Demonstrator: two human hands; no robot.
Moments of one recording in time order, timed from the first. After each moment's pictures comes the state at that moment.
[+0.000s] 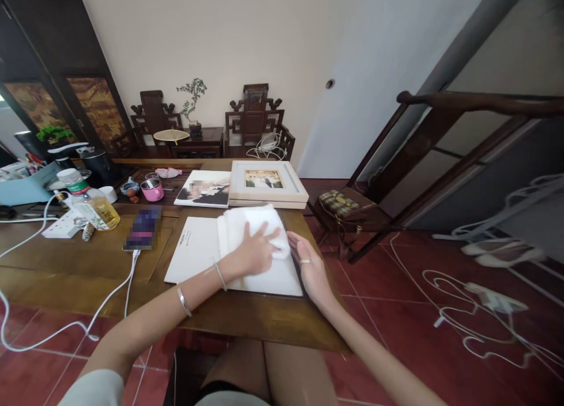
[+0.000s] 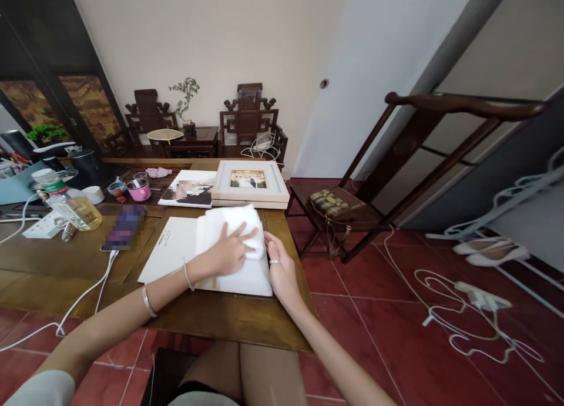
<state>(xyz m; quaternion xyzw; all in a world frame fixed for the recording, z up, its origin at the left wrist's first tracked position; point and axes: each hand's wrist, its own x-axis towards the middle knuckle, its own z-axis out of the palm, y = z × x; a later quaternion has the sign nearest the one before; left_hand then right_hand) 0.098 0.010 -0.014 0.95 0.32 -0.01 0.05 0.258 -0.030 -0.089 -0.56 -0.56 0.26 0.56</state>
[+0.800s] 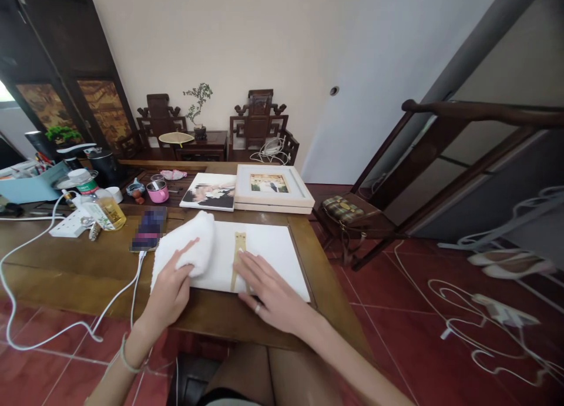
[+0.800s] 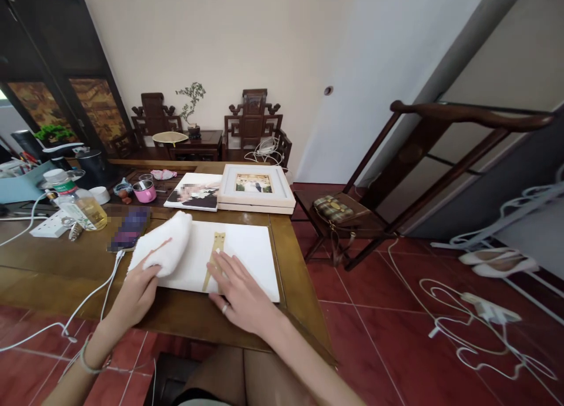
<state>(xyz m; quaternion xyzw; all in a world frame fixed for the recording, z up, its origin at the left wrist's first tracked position) -0.066 -0.076 -0.020 0.82 0.52 0.25 0.02 0.195 -0.064 -0.053 -0.35 -0.90 0.08 0.25</state>
